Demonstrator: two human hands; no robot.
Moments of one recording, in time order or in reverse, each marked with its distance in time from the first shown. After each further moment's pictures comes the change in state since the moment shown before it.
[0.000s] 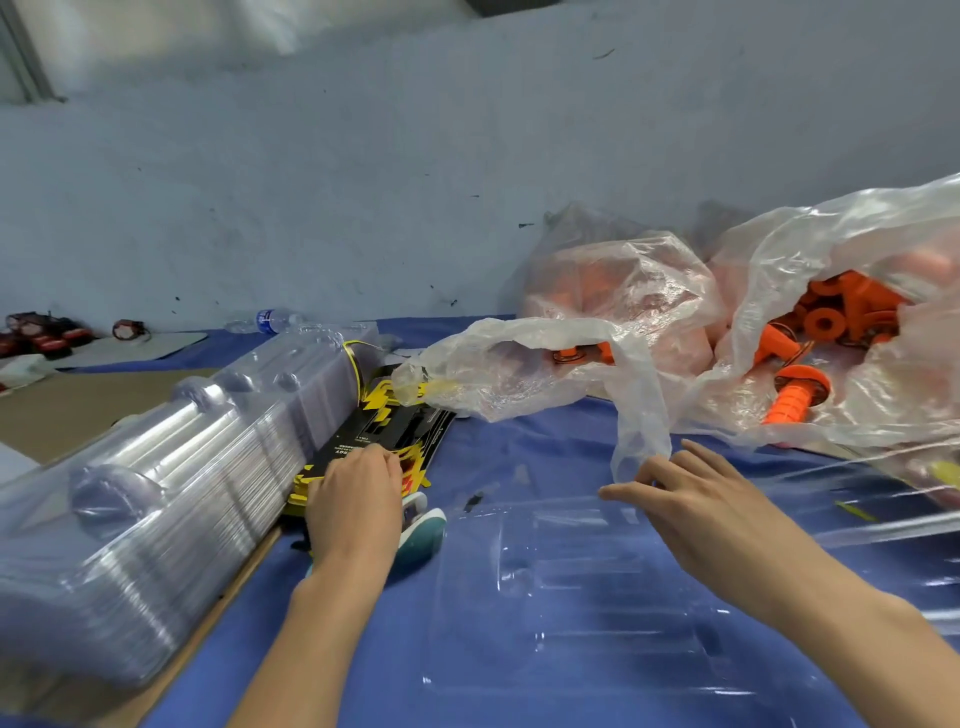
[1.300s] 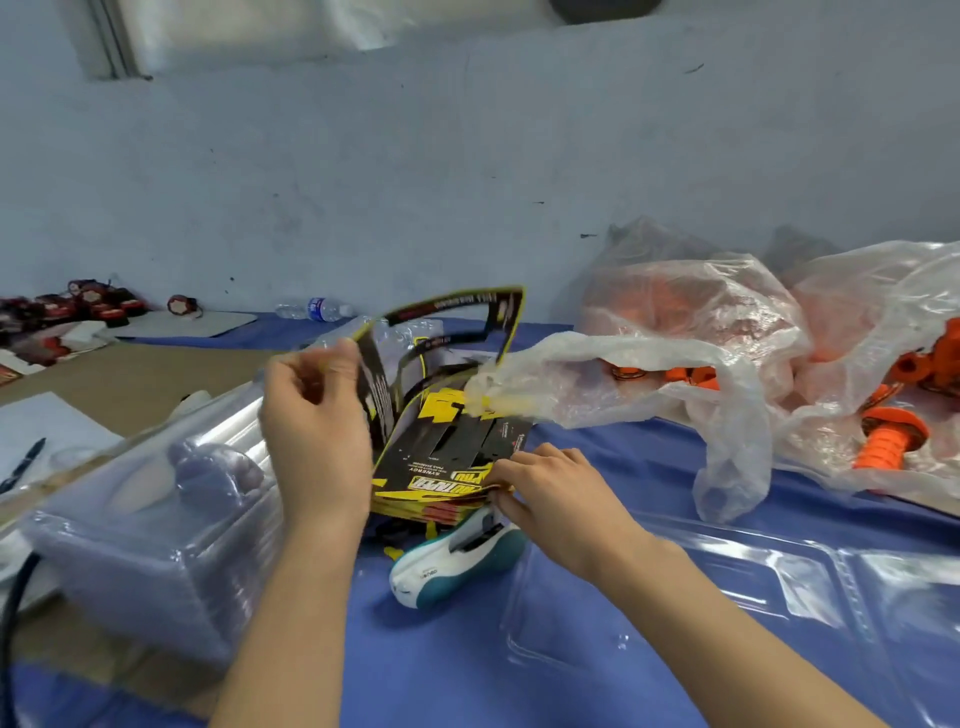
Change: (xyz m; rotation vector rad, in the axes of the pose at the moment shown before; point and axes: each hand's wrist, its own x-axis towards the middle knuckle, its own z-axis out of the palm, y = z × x) left_hand 0.033 -0.046 -0.080 -1.129 0.561 -0.229; right_hand 0.132 -0.129 0.038 0.273 -0.233 -0.057
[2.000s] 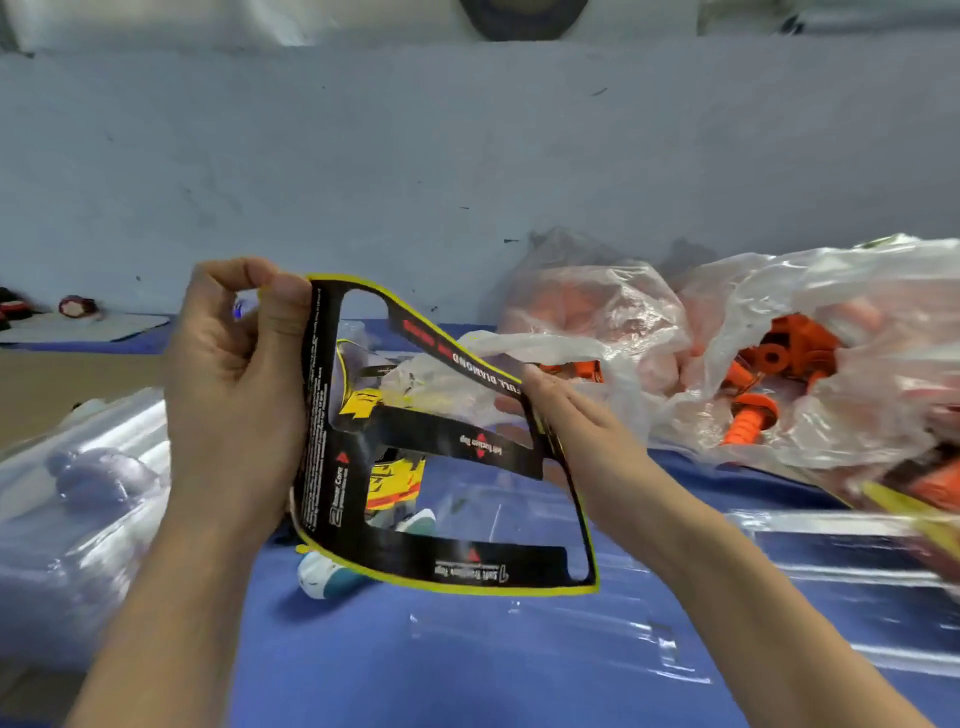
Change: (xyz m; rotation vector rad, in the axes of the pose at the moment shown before) left_hand -0.025 0.075 0.000 -0.424 -0.392 0.129; right_hand -0.068 0.023 -0.085 1.457 0.231 0.426
